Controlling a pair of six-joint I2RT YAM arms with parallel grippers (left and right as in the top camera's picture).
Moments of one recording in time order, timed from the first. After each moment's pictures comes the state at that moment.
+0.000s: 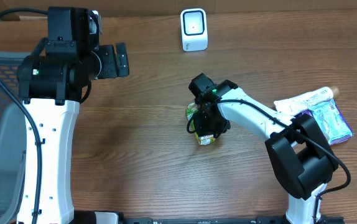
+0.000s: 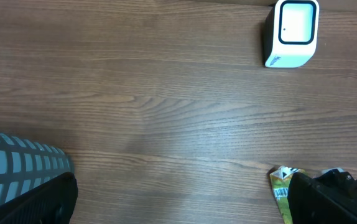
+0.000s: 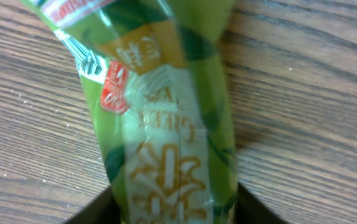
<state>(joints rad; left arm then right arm) -0.08 1.54 1.88 -1.24 -0.07 -0.15 0.62 2.01 1.39 -0.93 -0.16 0.40</state>
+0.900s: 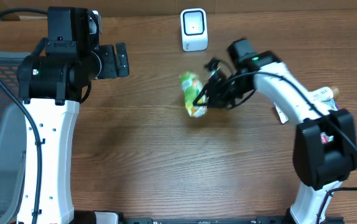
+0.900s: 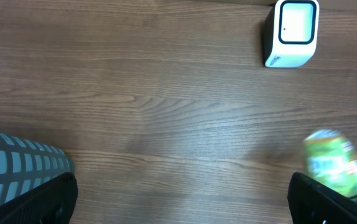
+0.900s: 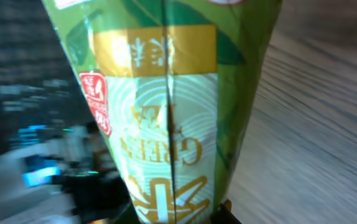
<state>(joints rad) -0.08 1.54 1.88 -1.24 -0.07 -0.15 0.32 1.99 1.55 -0.95 -0.96 0.17</state>
